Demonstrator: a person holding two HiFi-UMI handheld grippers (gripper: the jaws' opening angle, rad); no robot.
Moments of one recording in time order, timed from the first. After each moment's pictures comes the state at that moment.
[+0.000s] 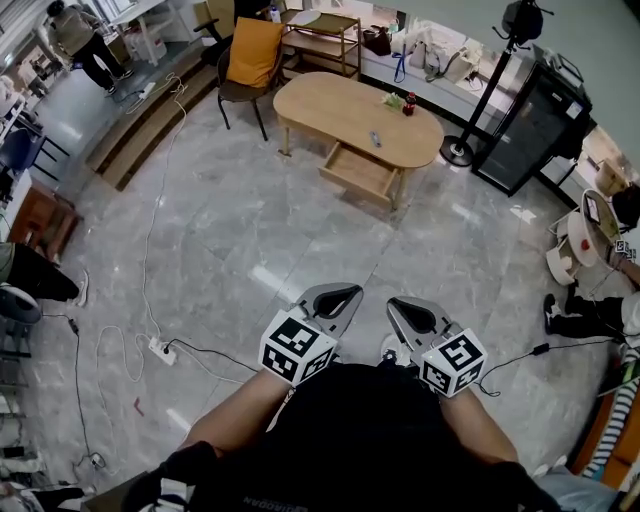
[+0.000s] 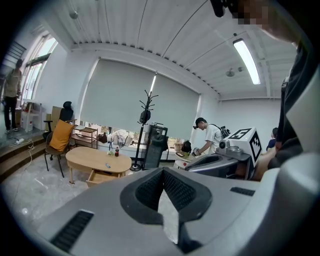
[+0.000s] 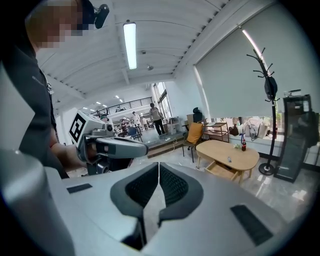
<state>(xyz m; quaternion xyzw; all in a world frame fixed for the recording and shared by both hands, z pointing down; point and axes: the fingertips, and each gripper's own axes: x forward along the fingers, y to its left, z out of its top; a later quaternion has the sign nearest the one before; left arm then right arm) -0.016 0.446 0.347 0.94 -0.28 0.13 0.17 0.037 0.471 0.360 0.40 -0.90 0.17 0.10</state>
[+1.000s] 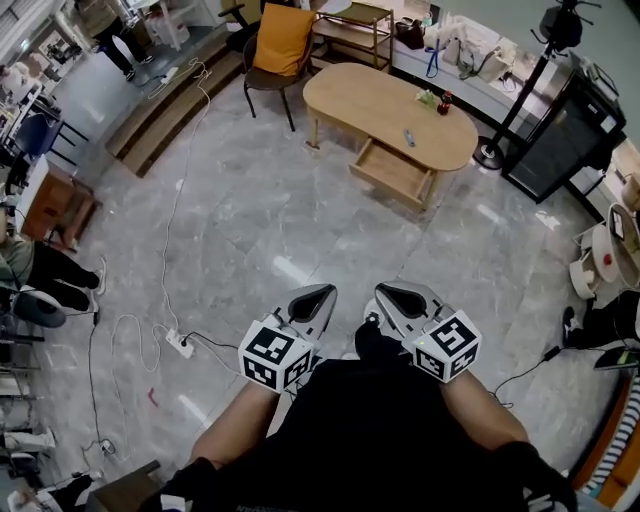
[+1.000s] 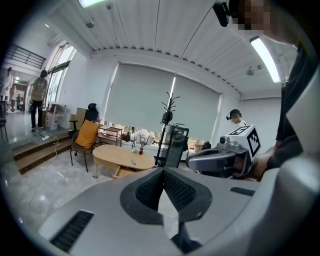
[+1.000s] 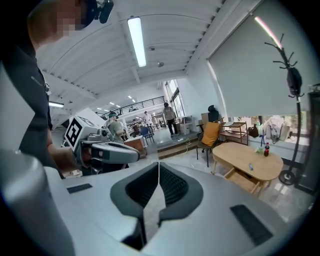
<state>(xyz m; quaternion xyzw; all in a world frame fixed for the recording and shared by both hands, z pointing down) -0.136 0.387 0.362 0.90 -0.38 0.13 0.19 -0.060 0.388 0.365 0.32 -0.93 0.16 0.09</state>
